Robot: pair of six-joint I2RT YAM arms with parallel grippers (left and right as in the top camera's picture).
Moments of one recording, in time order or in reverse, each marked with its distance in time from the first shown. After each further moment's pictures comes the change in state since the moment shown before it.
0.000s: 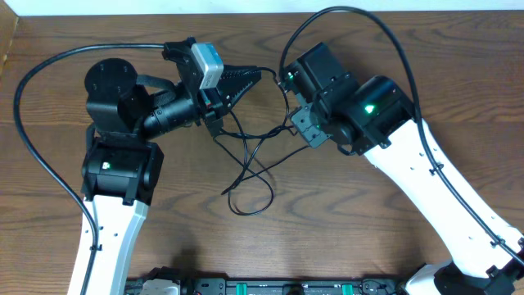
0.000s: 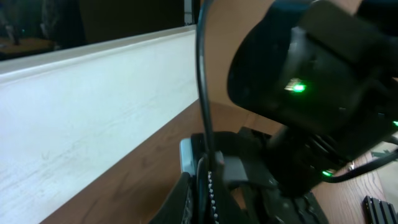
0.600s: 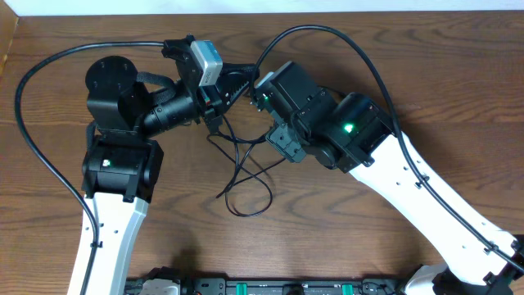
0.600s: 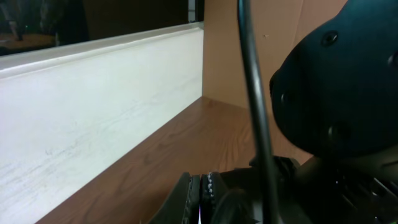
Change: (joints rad) left arm 0.005 0.010 0.000 0.000 -0.005 0.000; right arm 0.111 0.000 -0.011 0.039 -0.008 -0.061
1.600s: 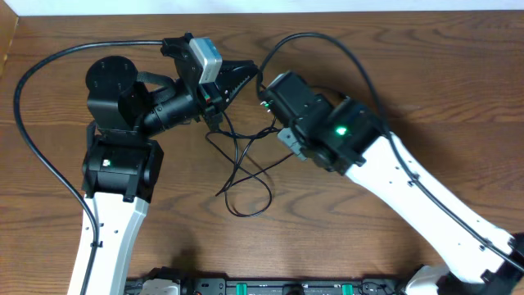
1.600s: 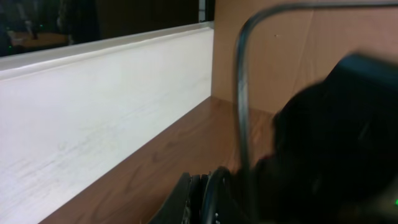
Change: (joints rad) left arm 0.005 0.000 0.000 0.000 -0.042 0.000; right arm -0.017 -0.032 -0.122 0.074 0.183 0.047
